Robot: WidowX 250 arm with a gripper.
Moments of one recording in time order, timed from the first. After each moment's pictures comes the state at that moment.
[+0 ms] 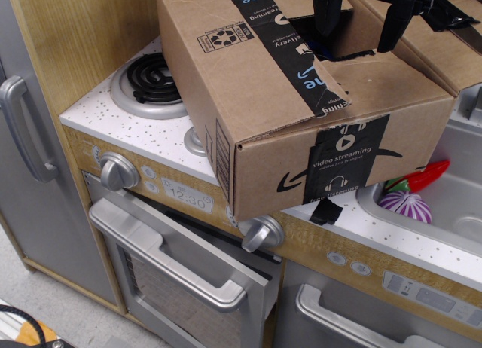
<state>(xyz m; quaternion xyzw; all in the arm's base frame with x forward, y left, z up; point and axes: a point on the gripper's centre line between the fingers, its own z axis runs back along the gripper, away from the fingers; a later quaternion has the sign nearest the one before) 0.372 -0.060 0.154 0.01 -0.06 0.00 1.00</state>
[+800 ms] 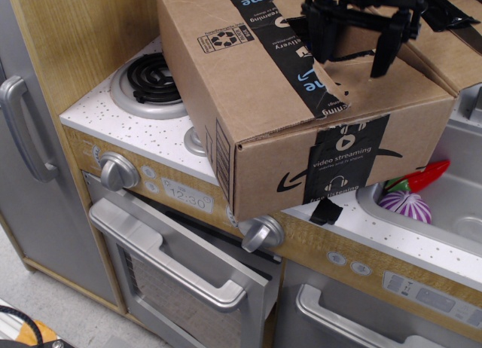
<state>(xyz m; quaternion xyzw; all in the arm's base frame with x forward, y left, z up) 0.383 -0.060 0.122 -0.02 -0.04 0.01 1.00</state>
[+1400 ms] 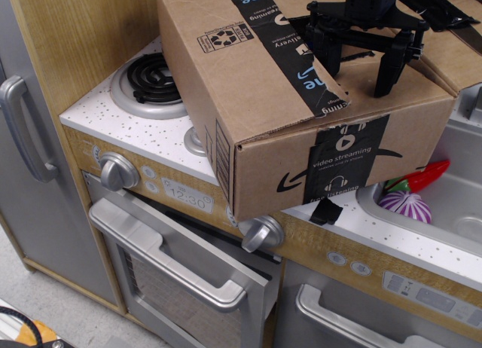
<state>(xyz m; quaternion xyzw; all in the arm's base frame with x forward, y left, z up) 0.377 -0.066 0.107 -0.03 -0.01 -0.01 1.00</state>
